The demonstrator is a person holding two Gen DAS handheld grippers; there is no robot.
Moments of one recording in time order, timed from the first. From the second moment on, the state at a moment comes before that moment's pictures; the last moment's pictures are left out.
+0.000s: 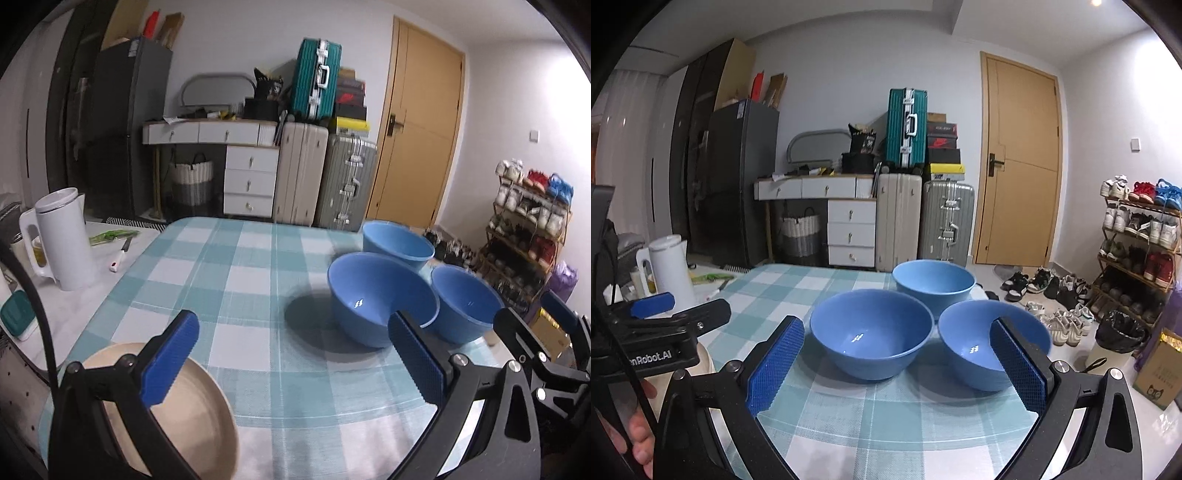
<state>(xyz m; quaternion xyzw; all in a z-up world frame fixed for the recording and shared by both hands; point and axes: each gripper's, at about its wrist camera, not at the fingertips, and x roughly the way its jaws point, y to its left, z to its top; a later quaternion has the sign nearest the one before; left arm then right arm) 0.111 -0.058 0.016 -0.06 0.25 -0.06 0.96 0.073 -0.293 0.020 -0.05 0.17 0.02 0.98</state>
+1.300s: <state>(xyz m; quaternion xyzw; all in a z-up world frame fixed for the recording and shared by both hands) 0.301 -0.145 -0.024 -0.01 0.52 -0.10 0.85 0.094 -0.374 0.012 0.12 0.20 -0.02 0.97</state>
